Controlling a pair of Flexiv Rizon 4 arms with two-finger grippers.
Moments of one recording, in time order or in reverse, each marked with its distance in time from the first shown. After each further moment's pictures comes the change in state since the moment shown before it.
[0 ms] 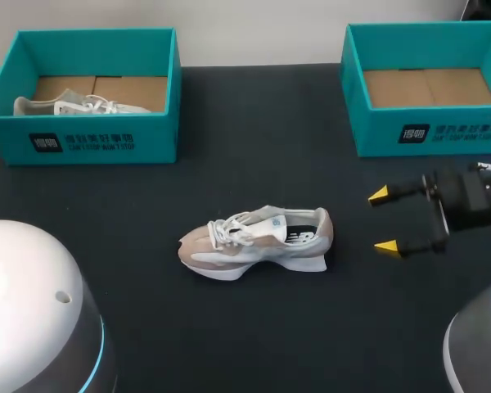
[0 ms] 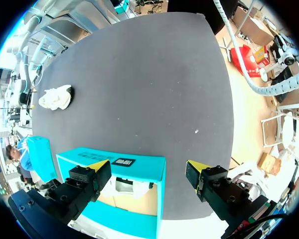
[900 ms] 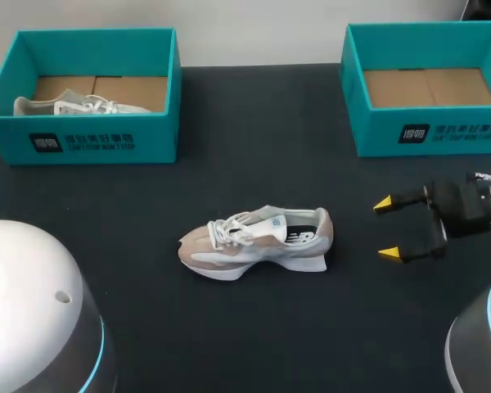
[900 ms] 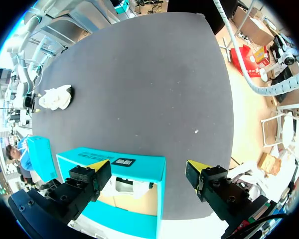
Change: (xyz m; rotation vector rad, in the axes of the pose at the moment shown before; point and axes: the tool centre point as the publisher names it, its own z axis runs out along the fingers) left arm 0.000 0.000 0.000 0.000 0.000 0.000; right arm -0.020 -0.061 0.007 0.054 -0.021 0.008
